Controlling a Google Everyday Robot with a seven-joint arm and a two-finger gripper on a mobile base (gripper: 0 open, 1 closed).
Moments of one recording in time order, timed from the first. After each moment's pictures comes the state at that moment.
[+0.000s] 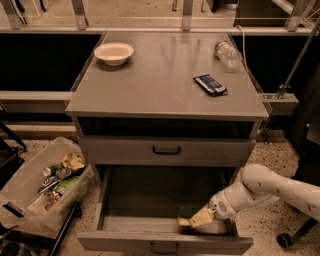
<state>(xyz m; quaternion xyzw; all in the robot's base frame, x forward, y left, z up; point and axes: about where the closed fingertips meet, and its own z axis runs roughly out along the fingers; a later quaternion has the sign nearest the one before) 0.451 -0.145 0.469 -0.30 0.87 0.39 0.07</state>
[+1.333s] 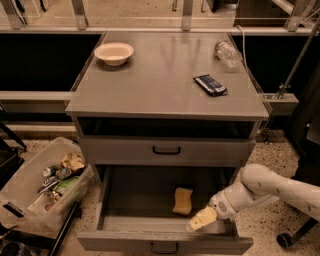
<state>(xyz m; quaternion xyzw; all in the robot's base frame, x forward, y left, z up) 0.451 -0.145 0.469 -0.30 0.87 0.39 0.07</state>
